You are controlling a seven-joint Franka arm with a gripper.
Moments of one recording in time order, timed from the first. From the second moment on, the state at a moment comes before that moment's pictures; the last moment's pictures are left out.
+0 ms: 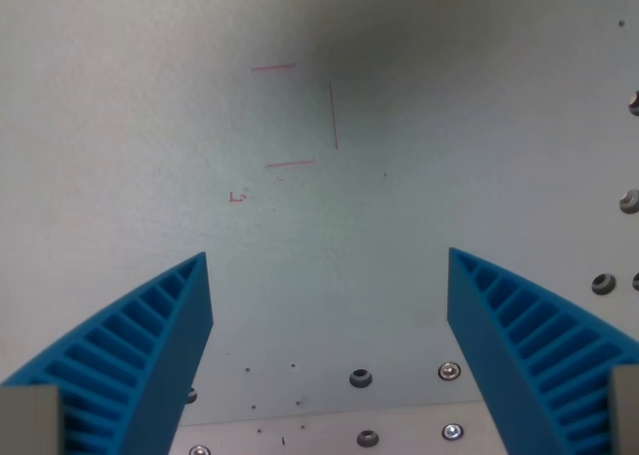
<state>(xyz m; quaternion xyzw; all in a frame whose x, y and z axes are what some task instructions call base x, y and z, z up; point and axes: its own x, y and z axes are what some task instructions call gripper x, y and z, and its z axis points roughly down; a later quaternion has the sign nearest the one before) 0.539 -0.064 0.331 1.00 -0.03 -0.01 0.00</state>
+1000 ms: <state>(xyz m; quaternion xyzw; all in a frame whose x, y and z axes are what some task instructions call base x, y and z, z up) 0.536 -0.129 0.329 1.00 -0.04 0.00 0.01</state>
